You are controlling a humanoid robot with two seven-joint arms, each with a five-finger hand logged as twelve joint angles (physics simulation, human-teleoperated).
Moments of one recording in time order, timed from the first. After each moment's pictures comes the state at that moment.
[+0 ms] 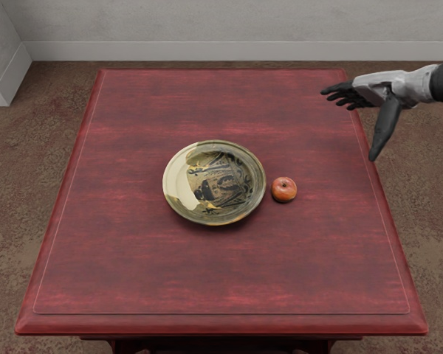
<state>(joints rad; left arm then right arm) 0.03 0.00 0.31 -0.17 0.09 -0.06 0.07 1.34 -0.73 0.10 1.00 -0.67 0.61 -0.15</state>
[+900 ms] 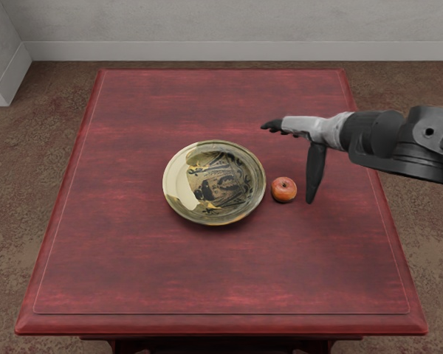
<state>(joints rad) 0.03 0.00 0.31 -0.17 0.09 -0.06 0.07 1.30 -0.68 0.13 1.64 -0.79 0.08 -0.61</state>
